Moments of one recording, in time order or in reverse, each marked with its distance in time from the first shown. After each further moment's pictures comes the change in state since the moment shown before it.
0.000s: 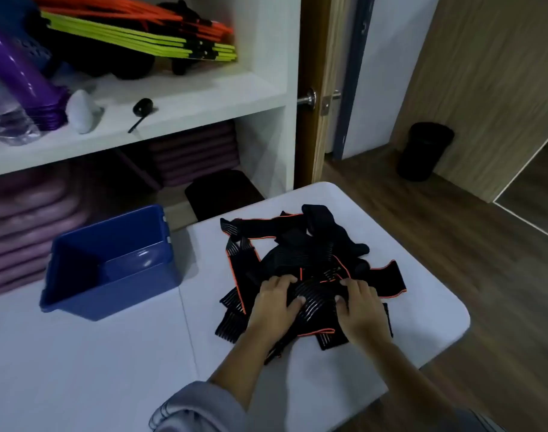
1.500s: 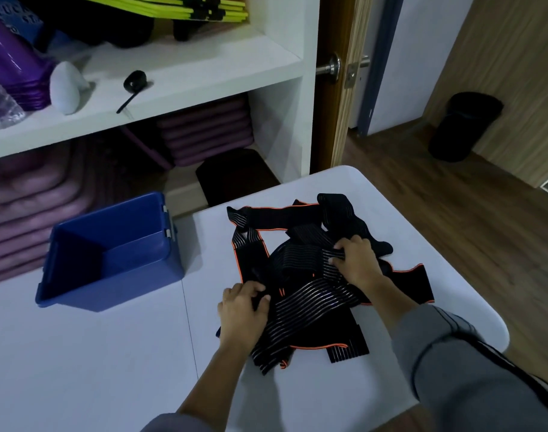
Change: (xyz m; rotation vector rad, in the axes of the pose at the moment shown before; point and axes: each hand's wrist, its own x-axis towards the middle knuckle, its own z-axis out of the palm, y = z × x) left_hand 0.003 -0.051 -0.012 0.060 0.297 -0.313; right_hand 0.135 0.004 0.035 -0.075 -0.323 0.018
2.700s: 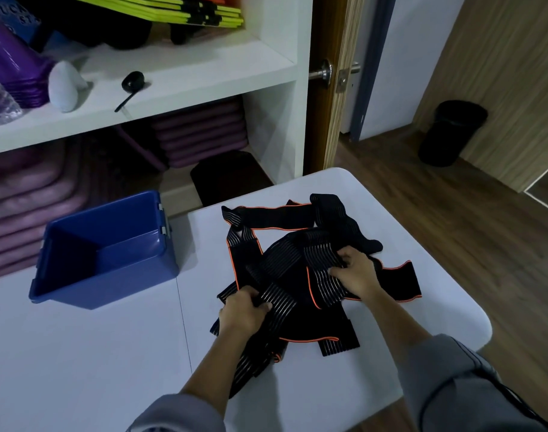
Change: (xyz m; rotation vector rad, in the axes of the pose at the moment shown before) left_hand 0.000 0.014 -0.006 0.043 -0.325 -0.285; right_hand -0.040 0.000 -0.010 0.628 -0.087 0.238
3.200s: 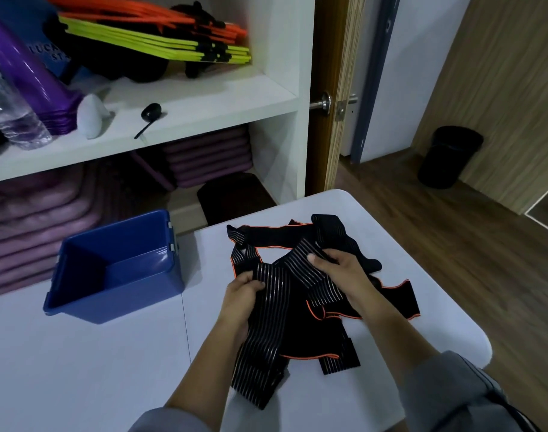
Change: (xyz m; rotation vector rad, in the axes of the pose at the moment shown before) left_hand -0.018 0.041 -0.046 -0.998 -0.063 -0.030; right_hand -0.030 -0.061 -0.004 0.426 -0.163 -0.122
